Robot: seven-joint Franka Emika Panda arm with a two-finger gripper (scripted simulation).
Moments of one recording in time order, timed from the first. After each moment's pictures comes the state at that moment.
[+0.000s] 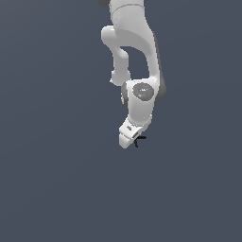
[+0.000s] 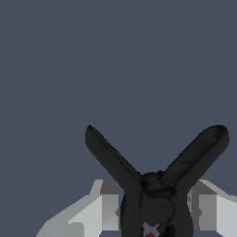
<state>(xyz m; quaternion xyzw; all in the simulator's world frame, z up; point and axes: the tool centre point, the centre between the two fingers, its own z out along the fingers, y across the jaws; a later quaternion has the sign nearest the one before) -0.012 0.071 0.079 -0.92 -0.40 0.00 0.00</state>
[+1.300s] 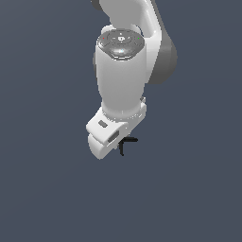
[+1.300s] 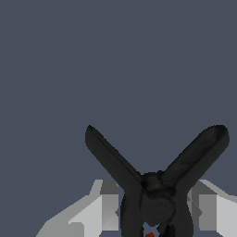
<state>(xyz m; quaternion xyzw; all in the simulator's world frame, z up) 0.100 0.001 0.251 -0.92 -0.40 0.00 0.00</state>
